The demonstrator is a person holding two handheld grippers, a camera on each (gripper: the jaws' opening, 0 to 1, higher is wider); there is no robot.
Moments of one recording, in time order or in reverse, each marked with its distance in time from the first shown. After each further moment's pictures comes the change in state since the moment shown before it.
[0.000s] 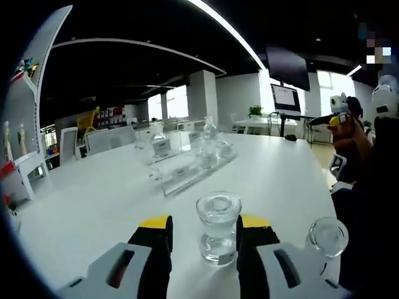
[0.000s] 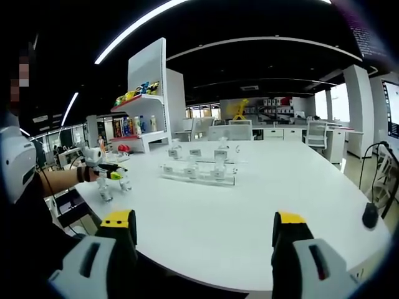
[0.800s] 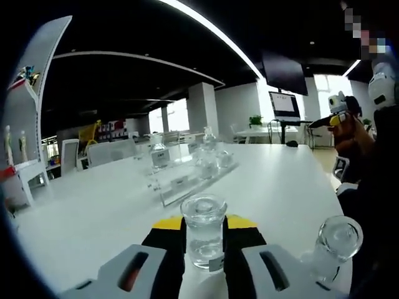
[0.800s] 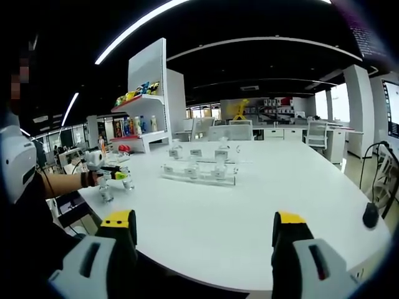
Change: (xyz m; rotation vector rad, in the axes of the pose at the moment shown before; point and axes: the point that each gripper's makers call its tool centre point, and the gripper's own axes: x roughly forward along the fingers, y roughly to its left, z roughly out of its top) left arm 0.008 -0.003 0.003 0.026 -0.097 0.017; right arm 0.001 0.002 0.000 0.000 0.002 0.004
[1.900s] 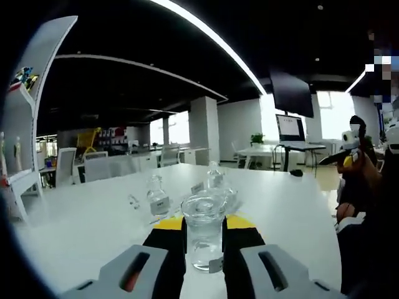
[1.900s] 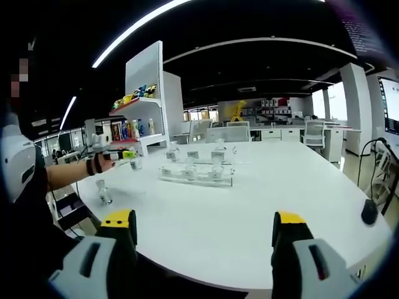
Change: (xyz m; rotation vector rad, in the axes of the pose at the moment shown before) left arm 0.060 0.013 0.107 -0.060 -0.101 -0.021; right arm -0.006 -0.008 0.001 0.019 -0.023 -0.014
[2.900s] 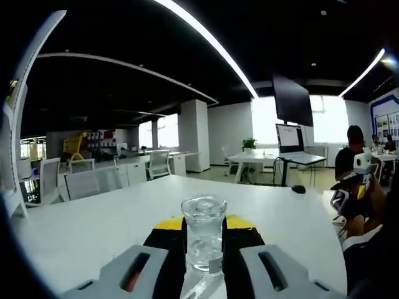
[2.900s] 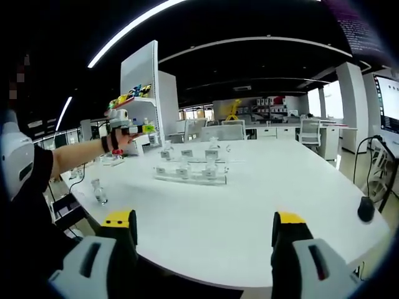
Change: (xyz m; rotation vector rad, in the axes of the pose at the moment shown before) left arm 0.116 0.009 0.072 0.010 -0.005 -0.073; right arm 0.001 -0.011 -0.007 0.014 0.017 -0.034
